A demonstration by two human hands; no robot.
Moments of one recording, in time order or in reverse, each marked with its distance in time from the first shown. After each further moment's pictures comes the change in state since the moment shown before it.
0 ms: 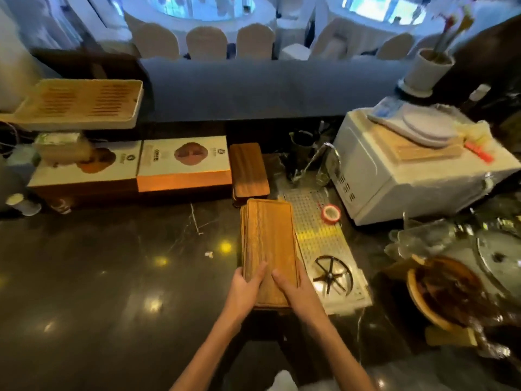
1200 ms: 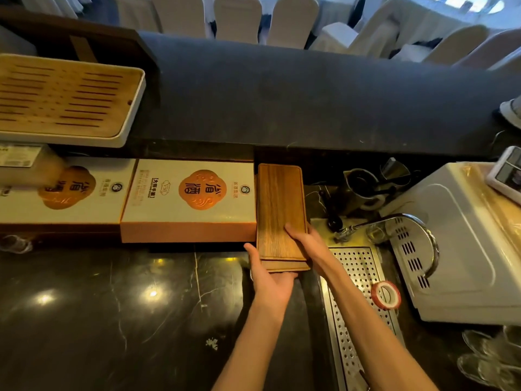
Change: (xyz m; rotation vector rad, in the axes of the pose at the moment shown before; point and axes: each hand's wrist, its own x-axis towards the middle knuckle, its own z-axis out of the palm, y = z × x) left_hand 0.264 0.113 0.009 -1.303 0.129 -0.310; right_hand 0.374 -0.057 0.028 -0.076 -0.134 0.235
